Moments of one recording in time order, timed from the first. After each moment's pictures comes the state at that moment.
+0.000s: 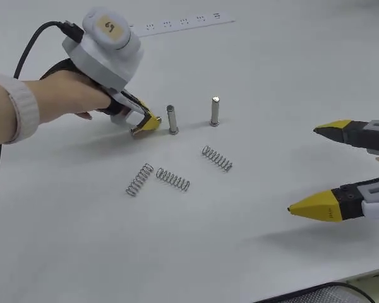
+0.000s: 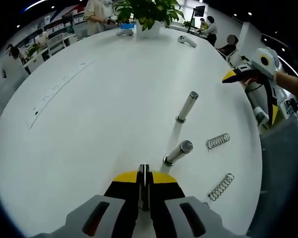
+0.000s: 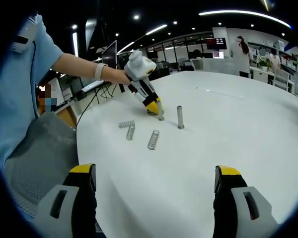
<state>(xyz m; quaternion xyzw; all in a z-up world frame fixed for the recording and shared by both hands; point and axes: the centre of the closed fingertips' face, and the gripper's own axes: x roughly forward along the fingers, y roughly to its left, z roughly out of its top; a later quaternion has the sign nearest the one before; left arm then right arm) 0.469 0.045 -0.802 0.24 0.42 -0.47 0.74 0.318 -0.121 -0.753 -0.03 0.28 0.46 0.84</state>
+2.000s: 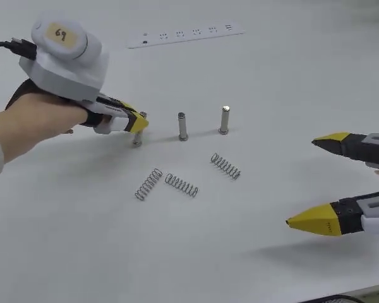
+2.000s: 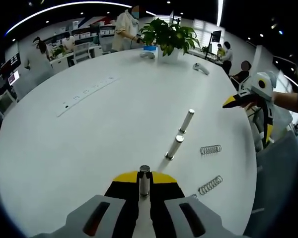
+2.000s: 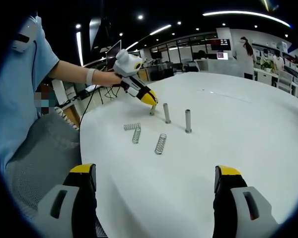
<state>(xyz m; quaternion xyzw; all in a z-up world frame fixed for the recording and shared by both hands) 0.464 0.083 -0.763 0.15 0.36 -0.42 0.82 0.316 -0.104 -0.748 -0.03 0.28 0.47 0.84</state>
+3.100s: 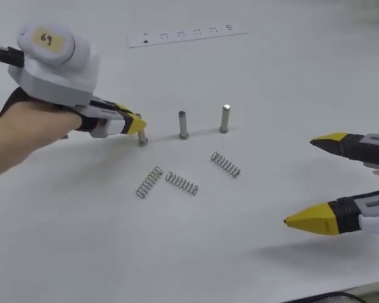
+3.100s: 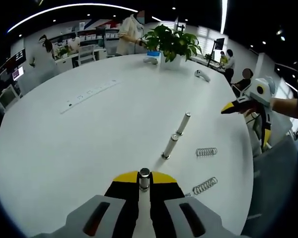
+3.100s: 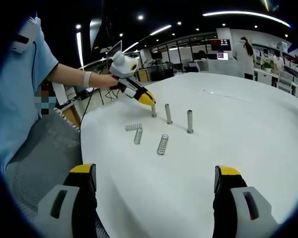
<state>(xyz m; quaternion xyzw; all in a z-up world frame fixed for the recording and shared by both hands) 0.445 0.084 -0.756 0.12 0.35 -0.41 0.83 0.313 -0.101 -0.747 -0.03 0.28 0.47 0.84</state>
